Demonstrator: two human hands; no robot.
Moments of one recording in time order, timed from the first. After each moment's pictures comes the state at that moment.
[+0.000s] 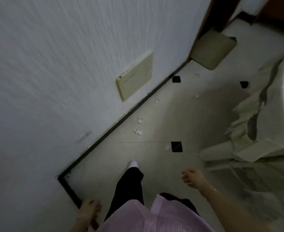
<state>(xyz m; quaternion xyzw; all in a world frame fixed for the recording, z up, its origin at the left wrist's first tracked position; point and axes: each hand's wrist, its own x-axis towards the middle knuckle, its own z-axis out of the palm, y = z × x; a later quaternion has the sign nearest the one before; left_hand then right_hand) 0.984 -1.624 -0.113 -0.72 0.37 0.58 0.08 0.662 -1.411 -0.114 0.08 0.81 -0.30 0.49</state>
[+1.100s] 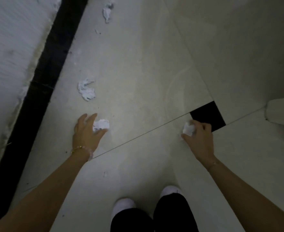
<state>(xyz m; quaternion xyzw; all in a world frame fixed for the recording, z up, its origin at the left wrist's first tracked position) 0.605 -1.853 -0.763 -0.38 0.86 0.27 0.20 0.507 -1.524 -0.767 0.08 0.93 -0.25 0.27</state>
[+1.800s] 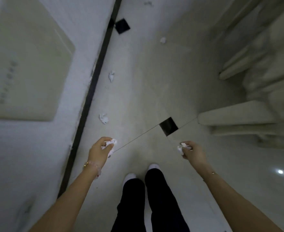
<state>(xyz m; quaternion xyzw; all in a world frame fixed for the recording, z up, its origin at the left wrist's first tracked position) 0.591 -1.802 -0.379 -0.42 0.69 0.56 0.17 0.523 -1.493 -0.388 0.24 0.81 -0.42 0.32</state>
